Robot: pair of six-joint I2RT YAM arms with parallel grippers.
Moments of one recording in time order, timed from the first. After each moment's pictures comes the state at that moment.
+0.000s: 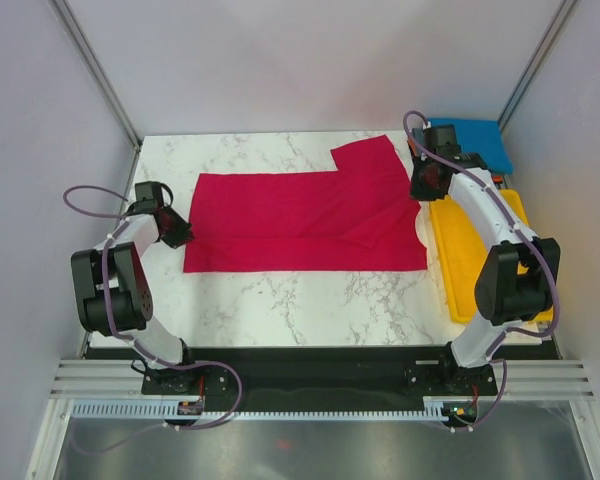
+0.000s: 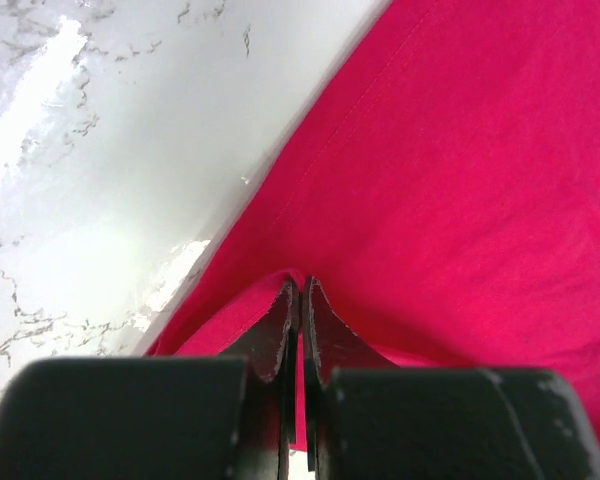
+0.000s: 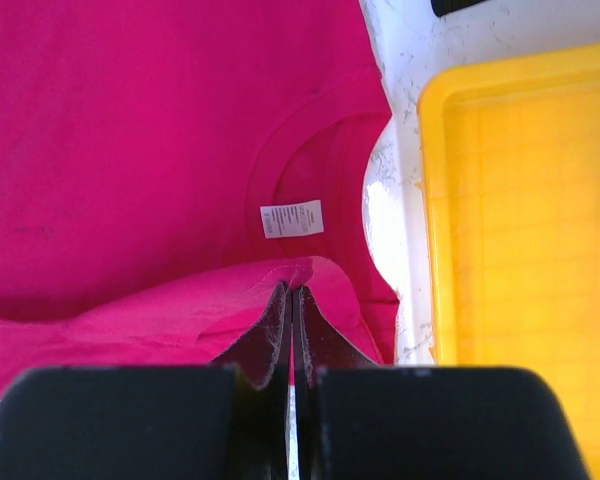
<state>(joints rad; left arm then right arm) 0.20 1.64 0.98 -0.36 0.09 -0.64 0.13 1.71 1.49 -0.75 0.08 0.29</state>
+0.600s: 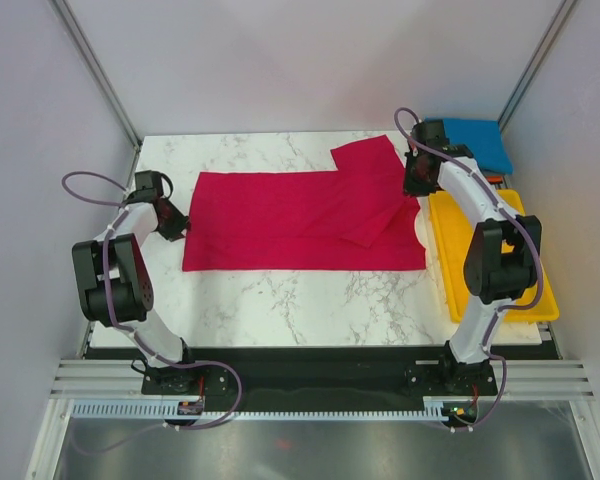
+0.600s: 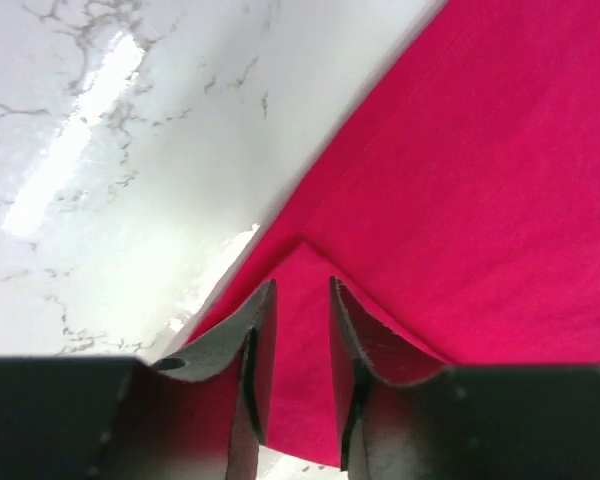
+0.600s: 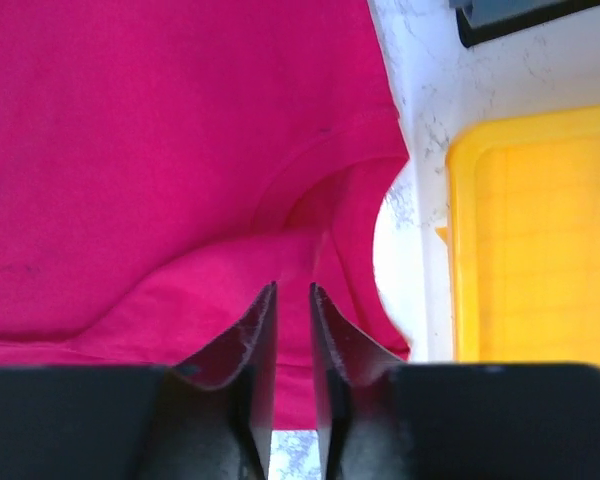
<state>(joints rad) 0.19 1.71 1.10 -0.44 0.02 -0.61 0.13 1.86 1.59 -0.74 0.07 0.28</state>
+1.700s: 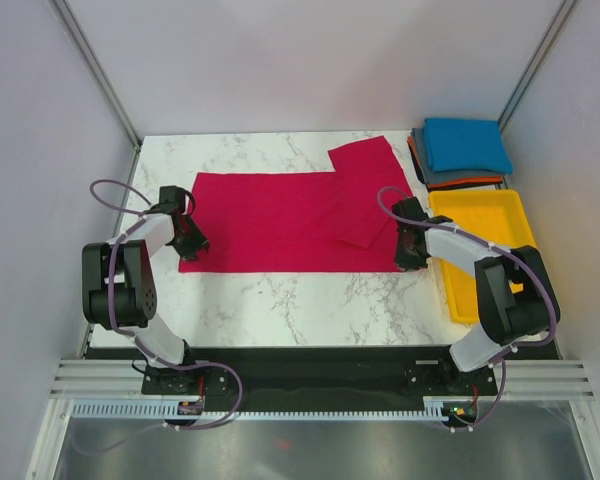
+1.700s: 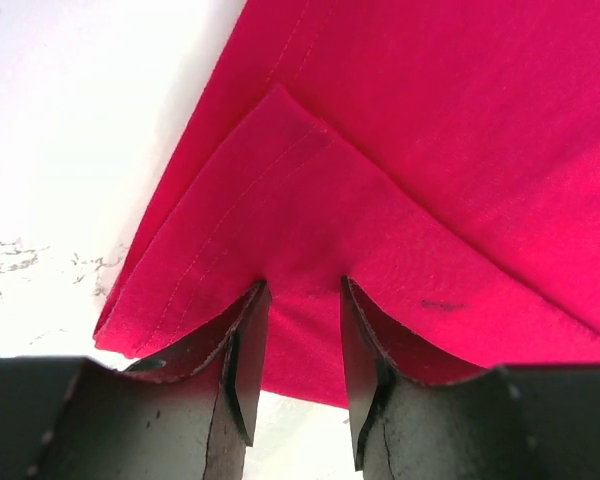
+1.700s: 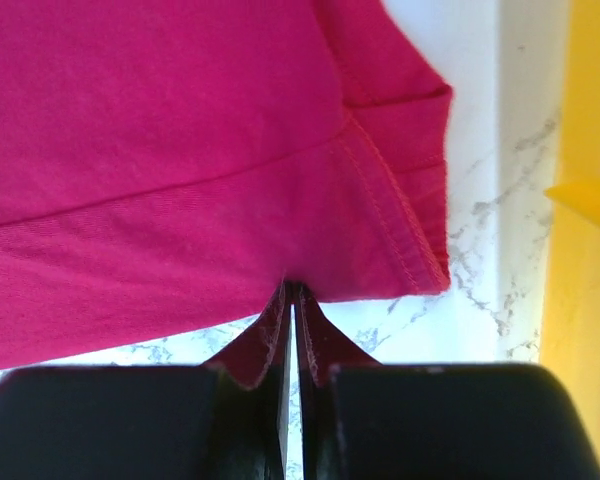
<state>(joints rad) 0.07 1.67 0.97 -0.49 -0.03 -0.56 0.29 1.61 0.91 -0.56 0.21 0.50</state>
